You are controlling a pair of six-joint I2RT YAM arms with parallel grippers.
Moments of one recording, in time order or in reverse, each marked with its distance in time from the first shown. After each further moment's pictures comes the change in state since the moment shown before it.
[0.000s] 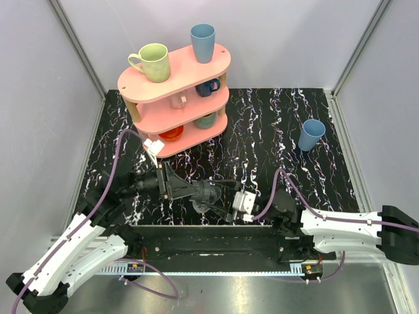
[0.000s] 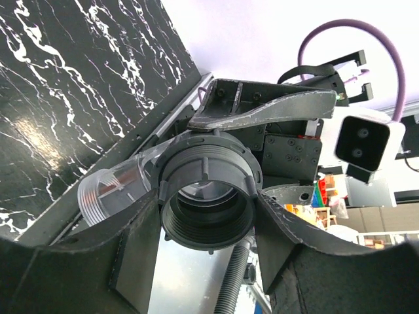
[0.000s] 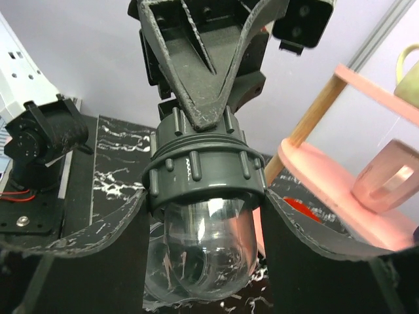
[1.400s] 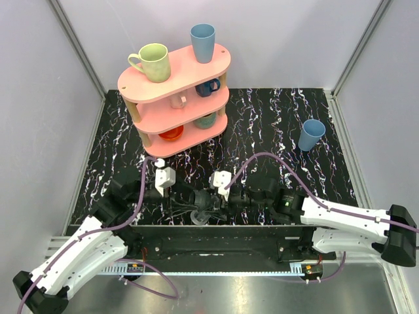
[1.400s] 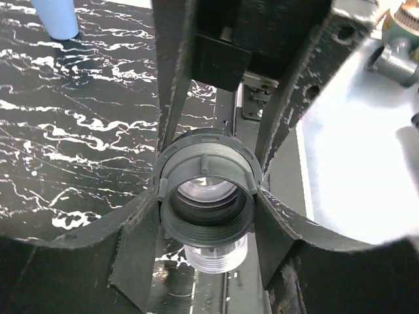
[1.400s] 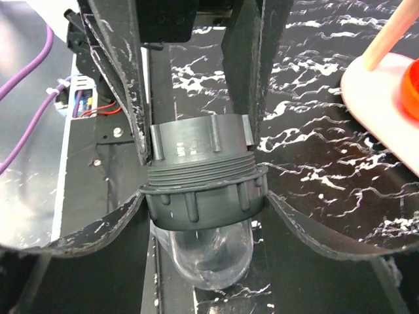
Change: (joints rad) left arm 0.010 -0.050 -0.220 0.214 0.233 0.854; right arm -0.055 0.036 0.302 -0.788 -0.082 0.310
